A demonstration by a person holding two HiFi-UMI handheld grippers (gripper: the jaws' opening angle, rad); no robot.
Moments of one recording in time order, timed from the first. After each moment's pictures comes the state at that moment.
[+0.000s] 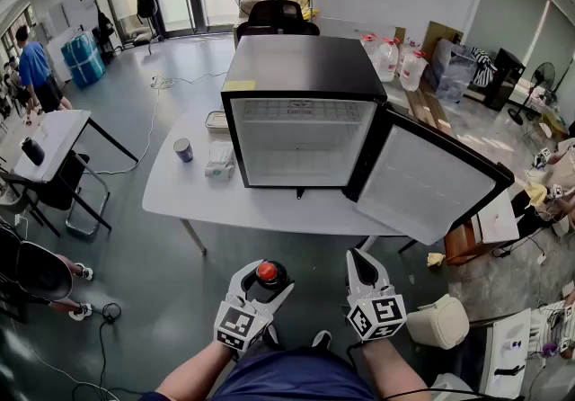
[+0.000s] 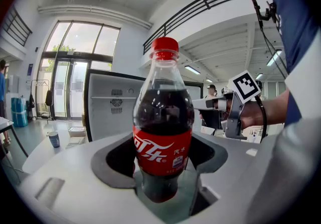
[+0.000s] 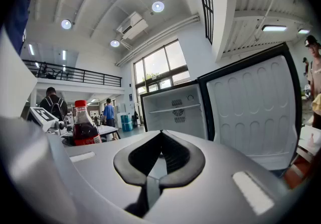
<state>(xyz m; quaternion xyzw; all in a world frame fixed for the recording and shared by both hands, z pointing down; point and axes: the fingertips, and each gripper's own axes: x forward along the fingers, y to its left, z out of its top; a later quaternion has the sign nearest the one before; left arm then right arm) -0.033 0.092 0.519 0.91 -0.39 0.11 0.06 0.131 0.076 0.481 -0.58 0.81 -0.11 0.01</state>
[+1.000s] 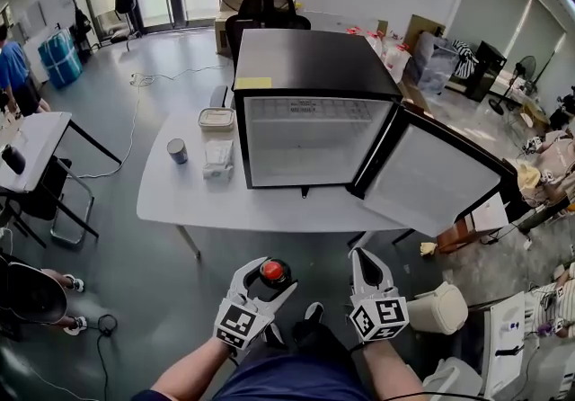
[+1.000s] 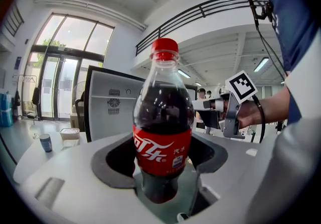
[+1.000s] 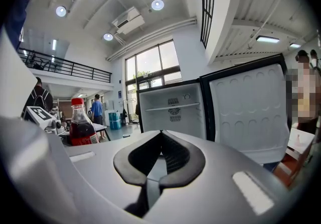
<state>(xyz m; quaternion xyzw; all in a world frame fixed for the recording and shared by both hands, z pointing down) -0.078 0.075 0.524 0.94 -0.32 0.09 0.05 0.083 0.069 0.484 -0.64 0.76 -0.11 -0.01</state>
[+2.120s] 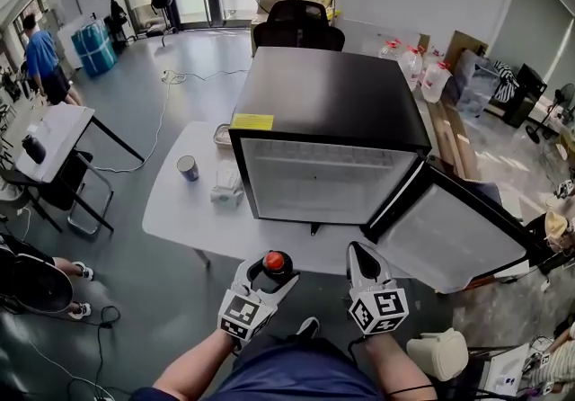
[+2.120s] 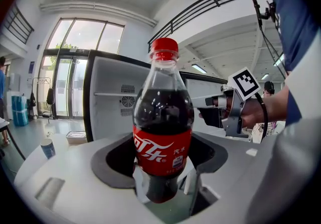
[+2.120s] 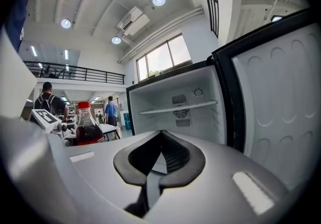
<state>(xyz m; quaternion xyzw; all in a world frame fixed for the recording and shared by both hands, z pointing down) -0.038 -0.070 0.535 0.91 -0.40 0.11 0.06 0.109 -0.096 0.492 -0.55 0.83 -0.12 -0.01</state>
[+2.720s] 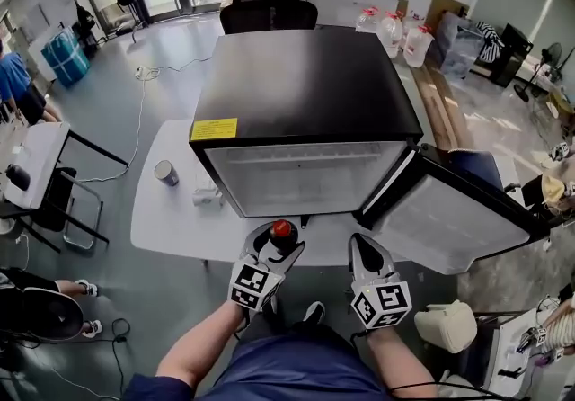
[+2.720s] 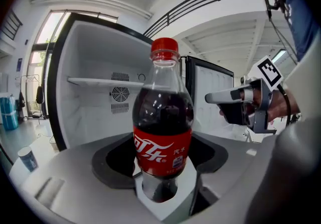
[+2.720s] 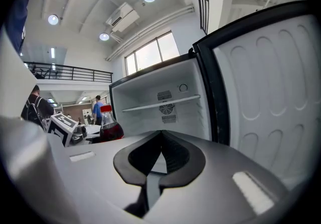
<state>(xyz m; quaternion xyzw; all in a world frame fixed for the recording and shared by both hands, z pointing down) 0.007 -0.160 0.568 0.92 -0.36 0.14 0.07 0.142 -0.118 0.513 -0.60 0.79 -0.15 -0.01</state>
